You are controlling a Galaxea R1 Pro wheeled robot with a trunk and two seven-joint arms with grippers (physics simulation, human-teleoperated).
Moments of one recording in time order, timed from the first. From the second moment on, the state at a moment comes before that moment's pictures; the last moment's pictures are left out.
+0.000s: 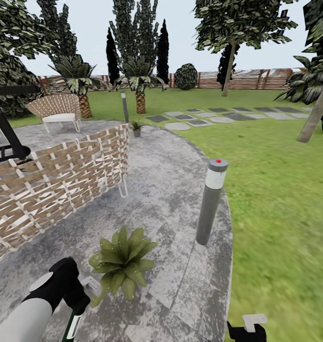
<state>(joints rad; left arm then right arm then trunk) -0.63 0.13 0.15 -0.64 -1.17 0.75 -1.18 -0.46 -0.11 0.24 -0.03 -0.20 -0.40 -0.01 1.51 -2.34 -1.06</state>
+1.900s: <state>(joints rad) -0.68 0.14 0.22 -0.65 -1.17 0.83 -1.24 -0.46 -0.14 0.24 -0.03 -0.20 -0.40 -0.01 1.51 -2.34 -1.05</state>
